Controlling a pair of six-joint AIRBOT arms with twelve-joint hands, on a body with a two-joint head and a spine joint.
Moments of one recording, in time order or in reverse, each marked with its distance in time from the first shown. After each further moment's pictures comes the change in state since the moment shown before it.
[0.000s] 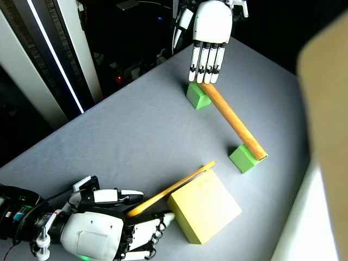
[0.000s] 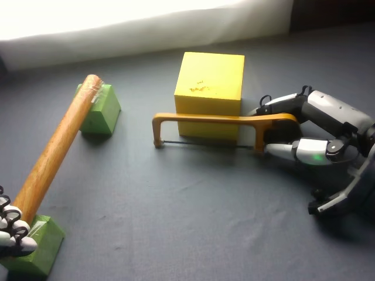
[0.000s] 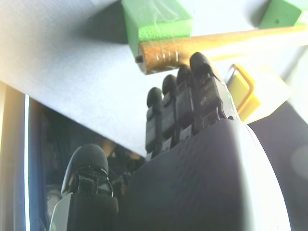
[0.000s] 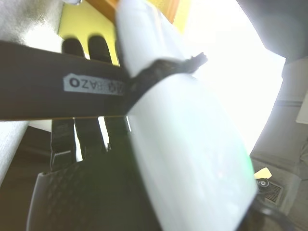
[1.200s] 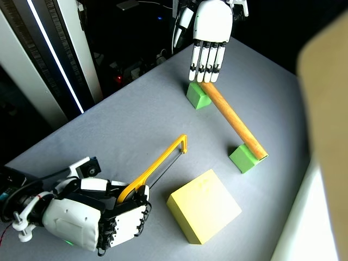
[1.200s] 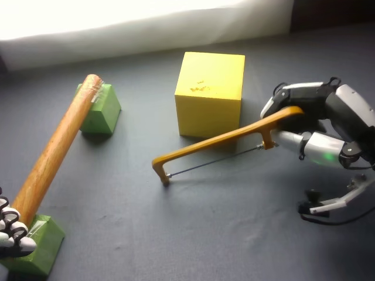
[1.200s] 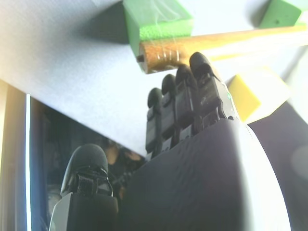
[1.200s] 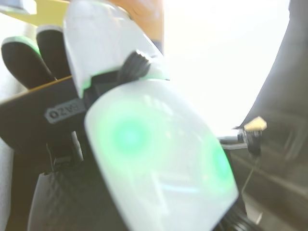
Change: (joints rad) left arm 0.001 0.006 0.000 0.003 -0.006 0.000; right arm -0.057 0.065 -0.255 0.293 0.313 -0.011
